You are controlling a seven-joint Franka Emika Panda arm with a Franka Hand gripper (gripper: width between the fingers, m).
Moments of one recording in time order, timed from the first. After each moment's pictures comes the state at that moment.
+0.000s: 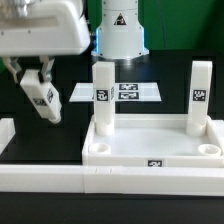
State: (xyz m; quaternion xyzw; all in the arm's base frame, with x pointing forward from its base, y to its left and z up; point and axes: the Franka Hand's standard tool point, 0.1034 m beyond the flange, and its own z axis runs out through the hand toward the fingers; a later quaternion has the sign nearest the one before) arm 0.562 -0.146 0.131 -0.99 0.14 0.00 0.05
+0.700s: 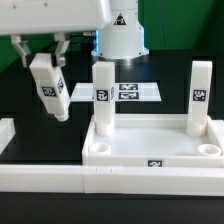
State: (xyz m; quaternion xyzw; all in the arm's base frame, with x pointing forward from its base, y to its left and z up) arm 0.600 -0.124 0.158 -0.98 0.12 -0.13 0.02
